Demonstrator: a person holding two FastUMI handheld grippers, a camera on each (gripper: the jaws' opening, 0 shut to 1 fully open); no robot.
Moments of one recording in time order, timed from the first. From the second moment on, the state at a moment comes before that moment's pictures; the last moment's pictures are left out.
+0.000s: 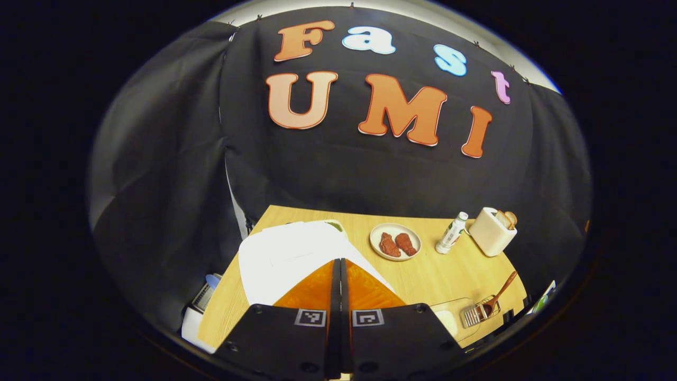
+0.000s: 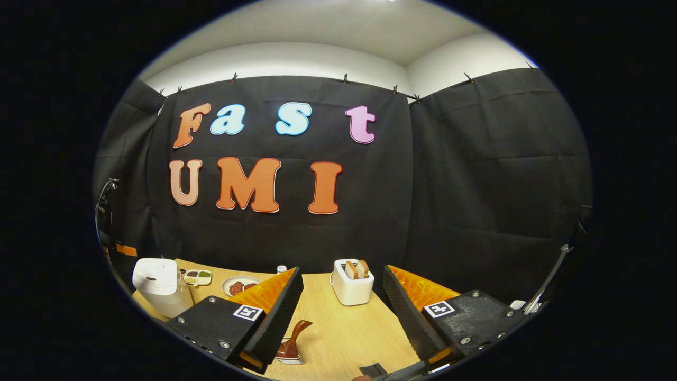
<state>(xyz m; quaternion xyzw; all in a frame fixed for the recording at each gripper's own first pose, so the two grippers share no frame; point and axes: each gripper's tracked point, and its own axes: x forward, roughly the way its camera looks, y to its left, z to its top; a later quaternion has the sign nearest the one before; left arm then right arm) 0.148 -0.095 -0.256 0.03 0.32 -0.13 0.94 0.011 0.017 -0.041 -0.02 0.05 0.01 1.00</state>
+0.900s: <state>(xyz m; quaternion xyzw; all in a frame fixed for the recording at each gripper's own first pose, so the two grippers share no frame) 0.154 -0.087 -0.359 0.03 0.43 -0.12 0.90 0.014 0.027 -0.057 -0.04 0.07 0.02 1.00</state>
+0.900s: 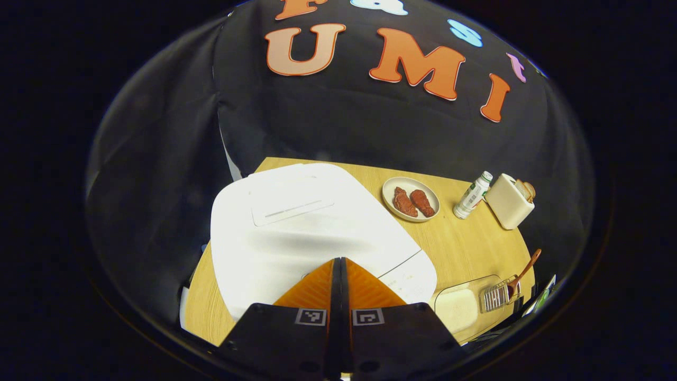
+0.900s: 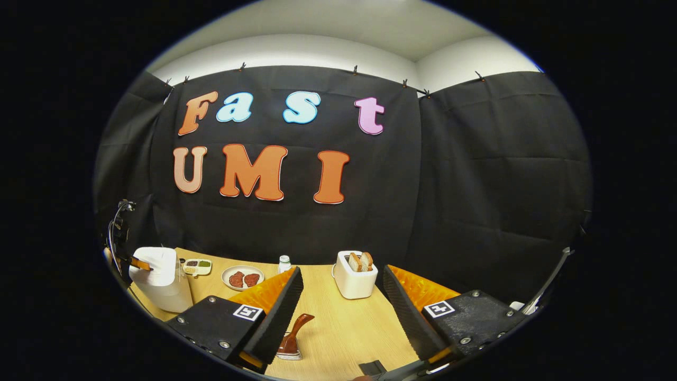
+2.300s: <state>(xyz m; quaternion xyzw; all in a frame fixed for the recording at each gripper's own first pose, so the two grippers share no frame) 0.098 -0.069 -0.027 0.04 0.08 -0.09 0.99 0.008 0.034 -0.046 -0.01 0.05 0.04 1.00</state>
